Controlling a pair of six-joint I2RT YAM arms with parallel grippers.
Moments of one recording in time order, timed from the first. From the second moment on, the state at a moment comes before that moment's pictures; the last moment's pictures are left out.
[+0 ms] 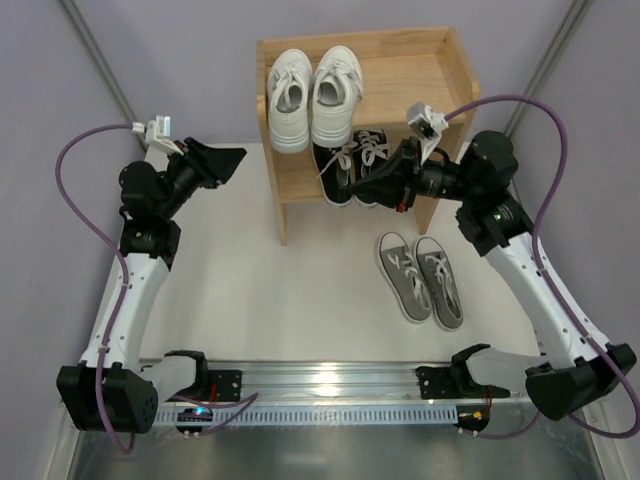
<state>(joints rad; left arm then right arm) -0.05 1.13 1.06 0.21 0.52 -0.70 0.39 1.23 1.38 -0.04 -1.00 0.31</state>
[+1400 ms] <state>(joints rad) -0.05 0.90 1.01 0.06 0.52 -0.67 0.63 1.13 1.32 -0.24 -0.61 0.15</state>
